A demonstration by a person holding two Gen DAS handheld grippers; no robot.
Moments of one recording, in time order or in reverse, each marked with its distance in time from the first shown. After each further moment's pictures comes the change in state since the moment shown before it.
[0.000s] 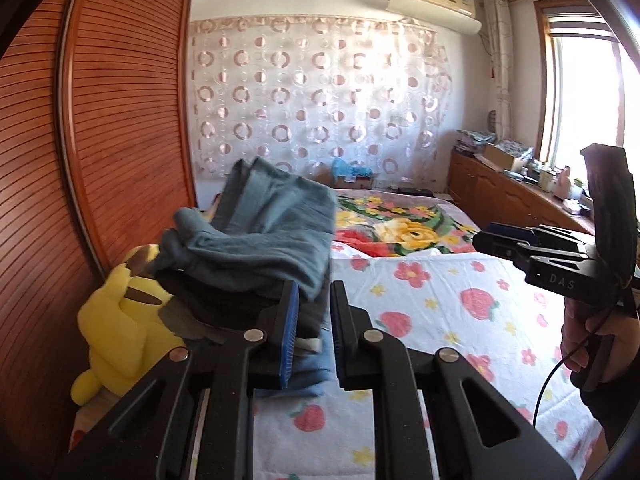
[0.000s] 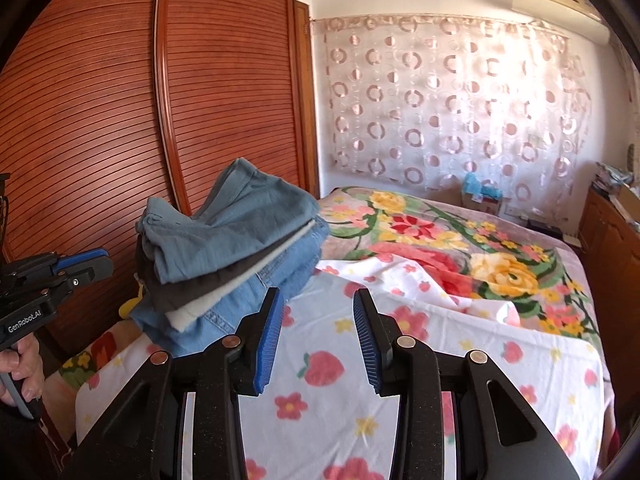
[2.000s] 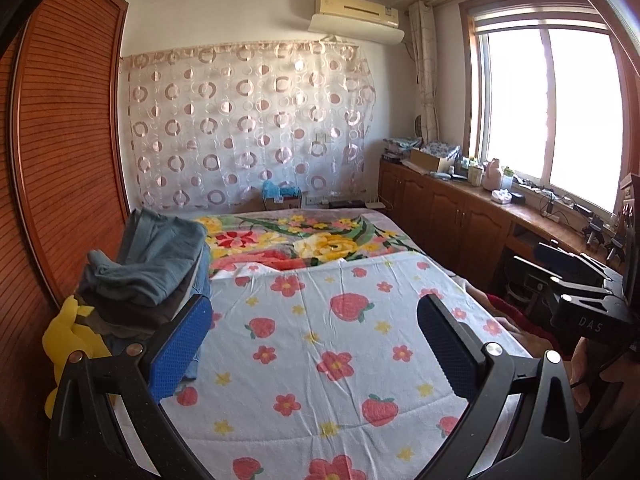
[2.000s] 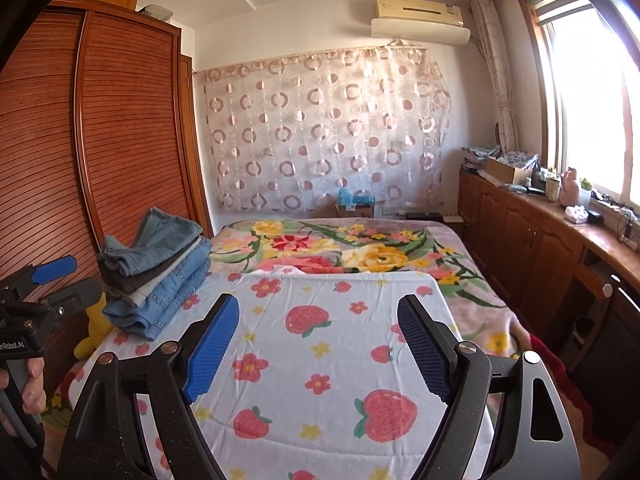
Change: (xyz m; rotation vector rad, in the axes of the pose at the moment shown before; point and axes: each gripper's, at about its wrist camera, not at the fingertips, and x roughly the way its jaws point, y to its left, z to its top) left arm -0.098 -0.137 0.003 0.107 -0.084 -0.173; right arm -0.203 0.103 -0.080 0.198 -0.140 -0.378
